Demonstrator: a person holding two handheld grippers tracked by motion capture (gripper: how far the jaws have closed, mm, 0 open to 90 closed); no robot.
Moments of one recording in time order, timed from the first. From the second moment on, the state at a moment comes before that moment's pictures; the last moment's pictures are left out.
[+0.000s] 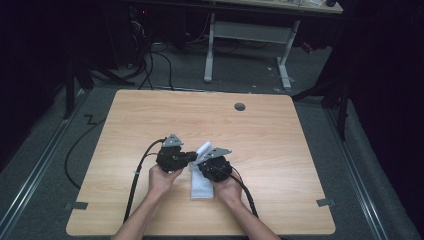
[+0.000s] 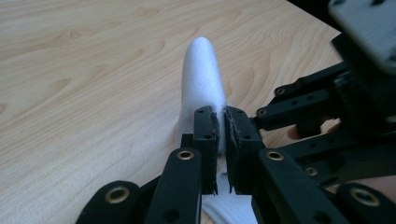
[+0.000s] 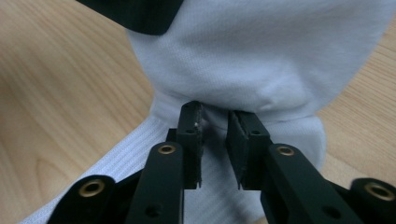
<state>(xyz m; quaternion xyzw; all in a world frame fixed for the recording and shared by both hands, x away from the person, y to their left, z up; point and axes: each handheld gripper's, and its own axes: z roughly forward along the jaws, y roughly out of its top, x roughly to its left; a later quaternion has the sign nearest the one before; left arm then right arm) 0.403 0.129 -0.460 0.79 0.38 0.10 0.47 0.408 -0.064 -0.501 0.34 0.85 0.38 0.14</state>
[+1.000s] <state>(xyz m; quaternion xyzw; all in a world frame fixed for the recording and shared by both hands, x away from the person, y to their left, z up) 0.387 0.128 -0.459 0.81 0.34 0.11 0.46 0.404 -0.077 -0.505 0.34 0.85 0.38 0.16</state>
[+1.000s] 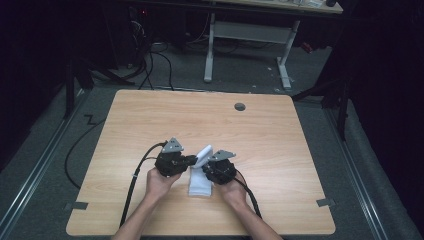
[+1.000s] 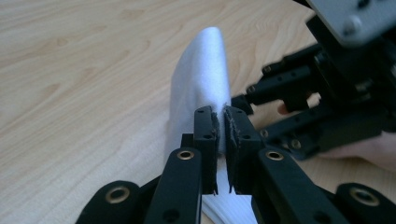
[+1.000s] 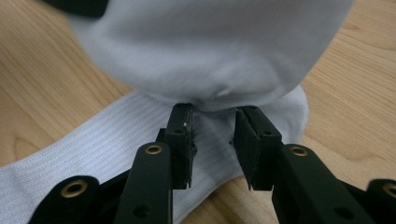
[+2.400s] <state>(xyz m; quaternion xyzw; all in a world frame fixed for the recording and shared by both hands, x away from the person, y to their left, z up) 0.375 0.122 -0.470 0.83 0.32 0.11 0.44 0.380 -0.093 -0.507 0.34 0.85 0.38 0.14</state>
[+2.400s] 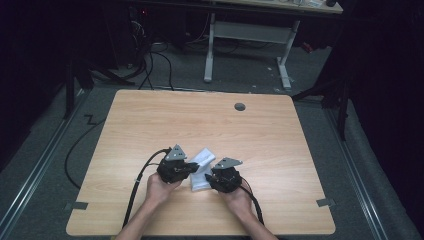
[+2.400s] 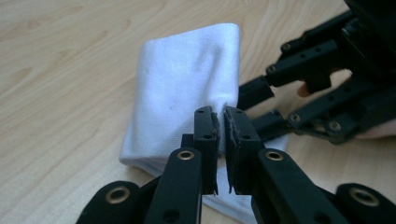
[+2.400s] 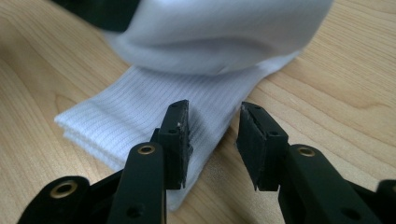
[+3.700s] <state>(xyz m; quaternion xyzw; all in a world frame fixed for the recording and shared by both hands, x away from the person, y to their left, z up) 0.380 0.121 -0.473 0.84 0.32 0.12 0.42 0.384 -0.081 -0.504 0.34 0.84 0.39 0.13</state>
